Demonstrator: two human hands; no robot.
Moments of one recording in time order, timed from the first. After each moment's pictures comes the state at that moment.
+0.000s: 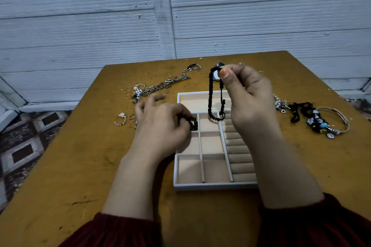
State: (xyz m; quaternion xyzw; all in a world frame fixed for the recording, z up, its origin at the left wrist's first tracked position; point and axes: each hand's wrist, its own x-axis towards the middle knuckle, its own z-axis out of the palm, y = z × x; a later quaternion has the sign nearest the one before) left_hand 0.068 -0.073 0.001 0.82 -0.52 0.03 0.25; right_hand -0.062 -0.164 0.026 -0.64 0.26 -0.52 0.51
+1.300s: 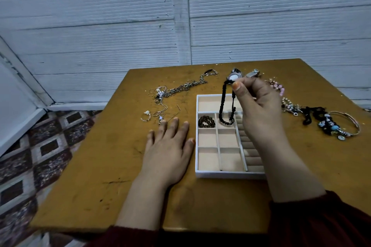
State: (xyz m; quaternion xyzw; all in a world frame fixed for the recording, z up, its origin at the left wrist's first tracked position) left_hand 0.062 -0.014 -0.028 0.87 -0.48 -0.06 0.10; right_hand -0.064 -0.145 0.021 -0.65 0.25 -0.52 0.50
